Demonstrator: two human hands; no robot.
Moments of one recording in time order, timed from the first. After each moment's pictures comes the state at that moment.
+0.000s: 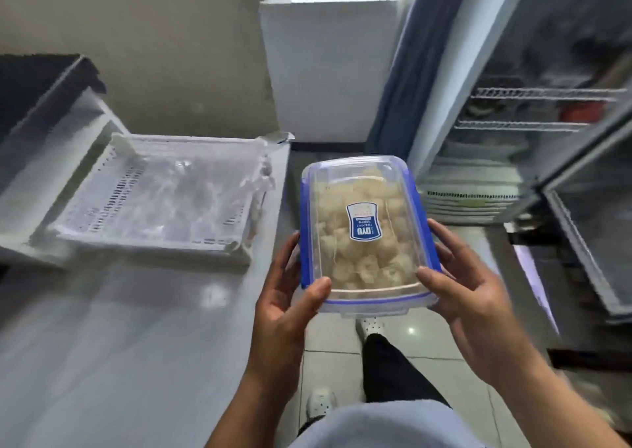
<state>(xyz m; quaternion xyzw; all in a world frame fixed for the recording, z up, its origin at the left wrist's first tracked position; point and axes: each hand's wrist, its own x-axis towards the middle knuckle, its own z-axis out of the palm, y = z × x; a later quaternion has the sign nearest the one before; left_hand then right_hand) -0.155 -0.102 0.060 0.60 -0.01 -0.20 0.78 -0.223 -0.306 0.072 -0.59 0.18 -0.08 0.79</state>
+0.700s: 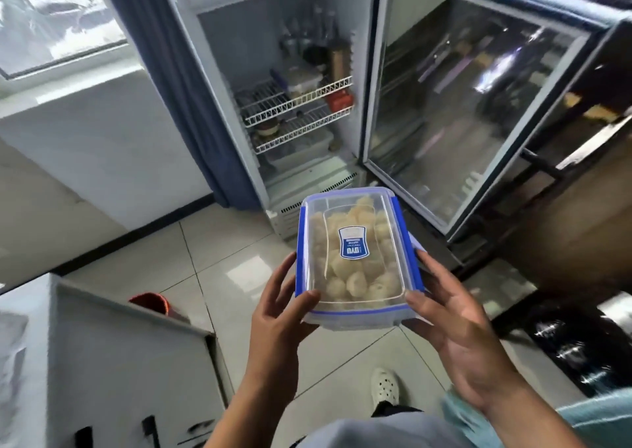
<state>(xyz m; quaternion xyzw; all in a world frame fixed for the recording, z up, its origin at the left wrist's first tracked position) -0.260 -0.401 0.055 0.59 -0.13 -0.43 0.67 -0.438 -0.517 0.056 -0.45 0.35 -0.29 0.77</state>
